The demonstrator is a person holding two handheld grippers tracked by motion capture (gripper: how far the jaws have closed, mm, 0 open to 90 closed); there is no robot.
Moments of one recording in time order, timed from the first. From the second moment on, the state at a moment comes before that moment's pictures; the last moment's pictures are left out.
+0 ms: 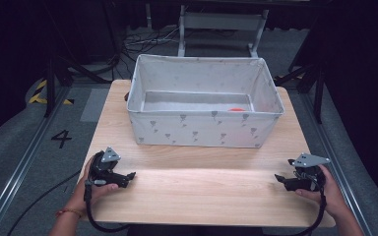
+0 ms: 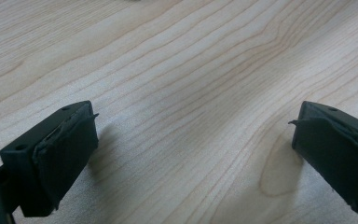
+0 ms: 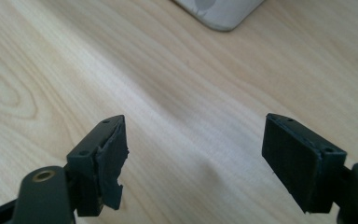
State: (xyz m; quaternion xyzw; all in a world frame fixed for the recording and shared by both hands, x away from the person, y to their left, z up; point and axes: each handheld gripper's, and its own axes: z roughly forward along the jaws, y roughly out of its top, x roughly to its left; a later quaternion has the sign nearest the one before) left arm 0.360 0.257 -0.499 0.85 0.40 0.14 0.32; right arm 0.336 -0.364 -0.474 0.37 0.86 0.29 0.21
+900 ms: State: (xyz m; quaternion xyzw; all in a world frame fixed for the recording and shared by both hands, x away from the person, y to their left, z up) left arm 0.359 0.255 -0.499 0.84 0.41 0.14 0.31; right arm 0.312 -0.389 -0.505 0.43 0.81 0.35 0.18
